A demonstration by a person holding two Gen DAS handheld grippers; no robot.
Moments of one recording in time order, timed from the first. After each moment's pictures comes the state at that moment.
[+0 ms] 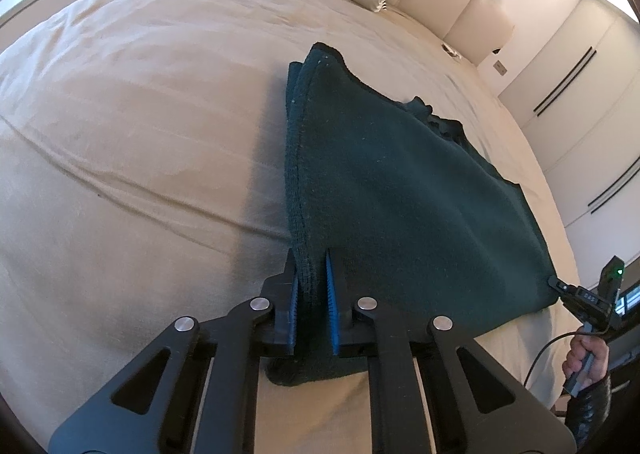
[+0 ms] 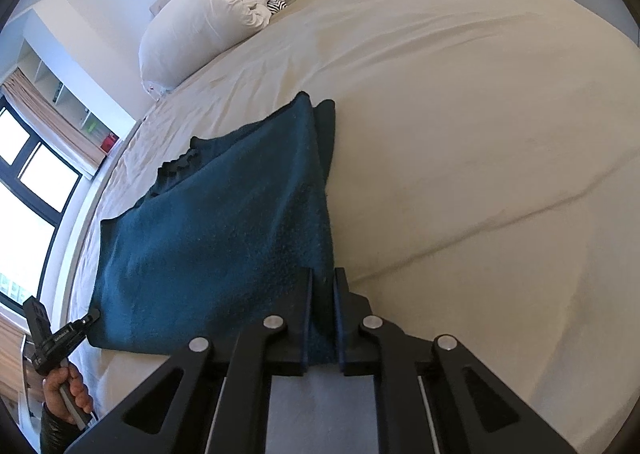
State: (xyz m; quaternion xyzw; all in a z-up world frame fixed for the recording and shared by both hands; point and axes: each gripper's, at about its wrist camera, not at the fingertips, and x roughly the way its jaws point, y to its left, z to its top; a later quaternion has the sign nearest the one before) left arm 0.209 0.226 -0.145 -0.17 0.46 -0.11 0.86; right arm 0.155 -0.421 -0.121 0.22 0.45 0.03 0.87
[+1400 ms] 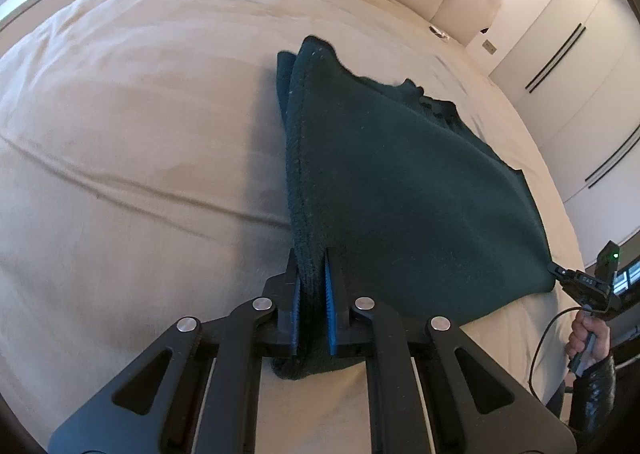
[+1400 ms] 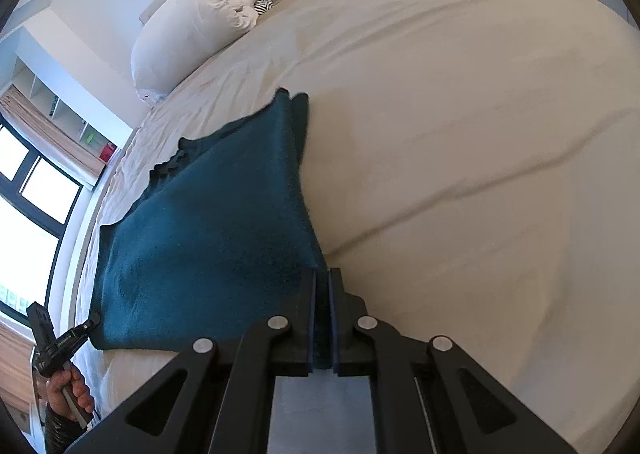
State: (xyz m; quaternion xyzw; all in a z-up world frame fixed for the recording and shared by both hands) left arm 0.204 0.230 -0.146 -0.15 0.48 -0.14 0.85; right arm 0.144 -0.437 -0.140 0.25 0.46 0.02 0.85
